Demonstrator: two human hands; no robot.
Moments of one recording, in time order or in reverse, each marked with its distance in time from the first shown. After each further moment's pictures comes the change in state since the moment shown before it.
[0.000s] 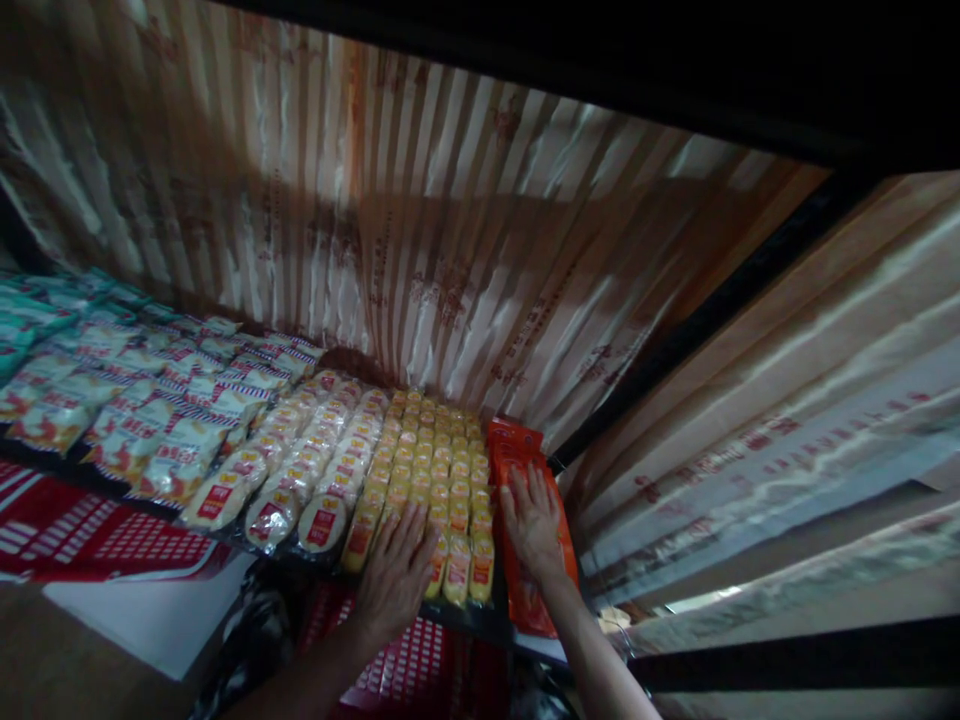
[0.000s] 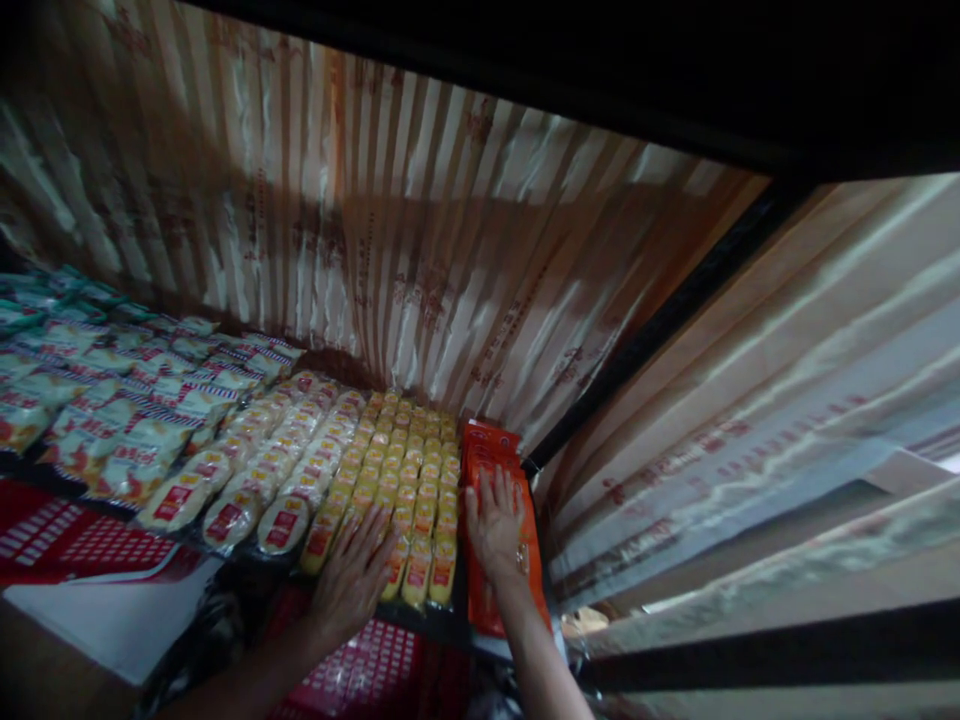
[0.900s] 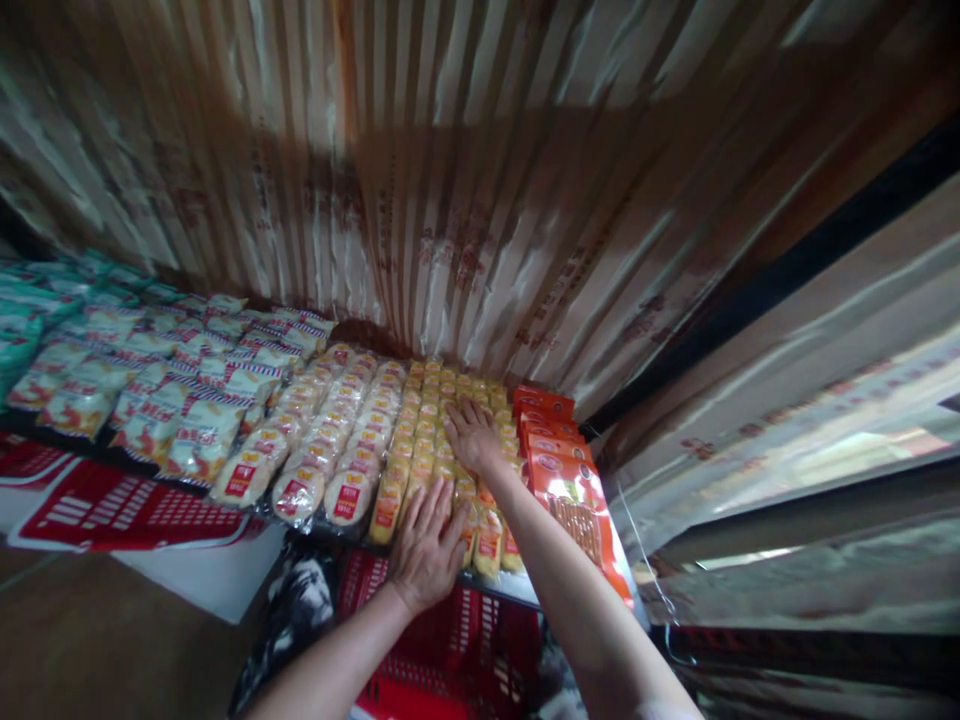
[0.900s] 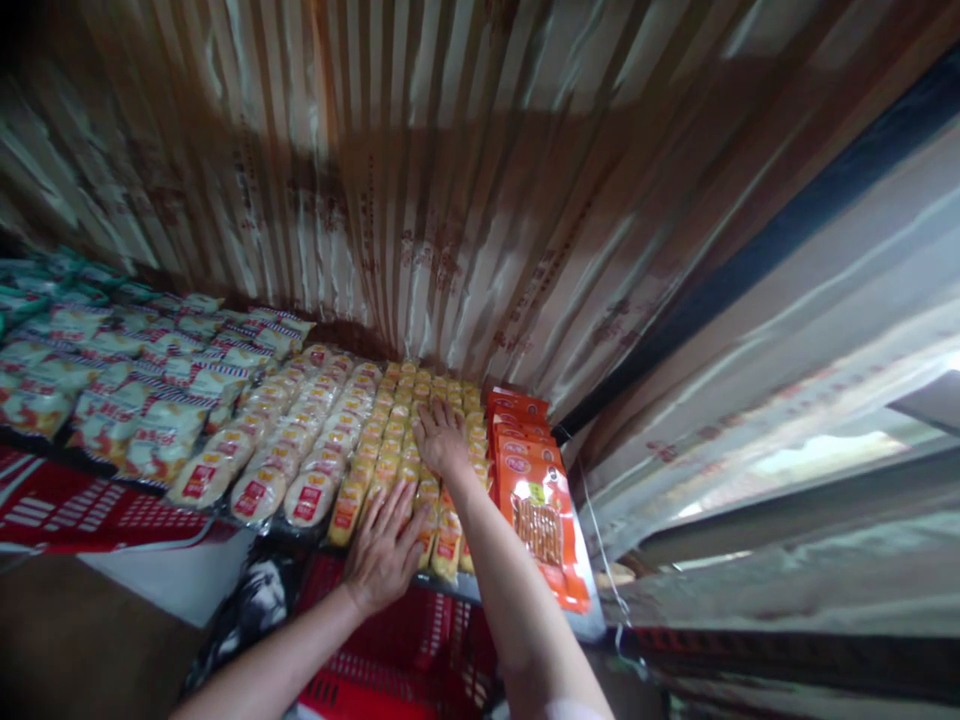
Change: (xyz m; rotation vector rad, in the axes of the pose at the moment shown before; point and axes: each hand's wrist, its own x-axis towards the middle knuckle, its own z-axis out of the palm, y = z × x) left_hand -0.003 -0.002 0.003 -0.105 -0.144 -0.023; right_hand 0.074 -0.127 0.022 0.084 -0.467 -0.165
